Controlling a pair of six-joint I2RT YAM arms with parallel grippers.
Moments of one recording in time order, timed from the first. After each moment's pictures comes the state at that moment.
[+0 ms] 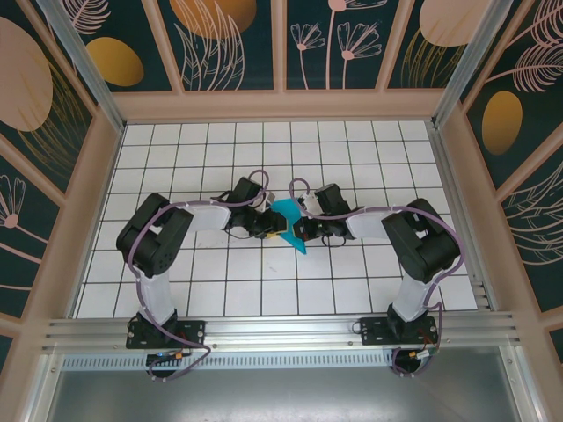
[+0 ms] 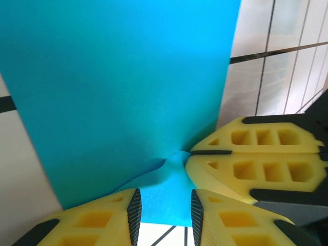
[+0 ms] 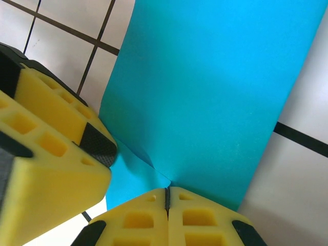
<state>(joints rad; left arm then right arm) -0.57 1.91 0.98 -0.06 0.61 -0.79 0.57 1.77 0.78 0.06 -0.47 0.28</state>
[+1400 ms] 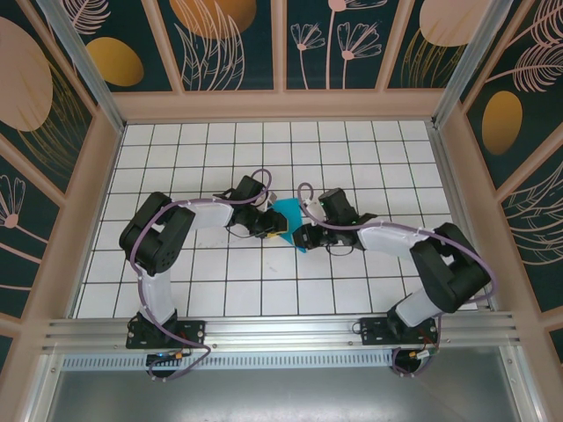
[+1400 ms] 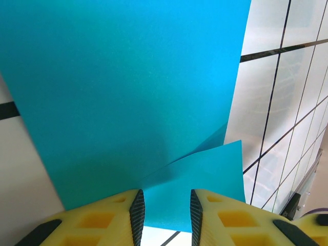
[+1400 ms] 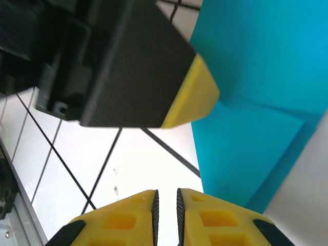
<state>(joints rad) -0.58 1.93 1.03 -0.14 0.59 -0.75 0.63 1.54 0.70 -0.07 -0.52 0.34</state>
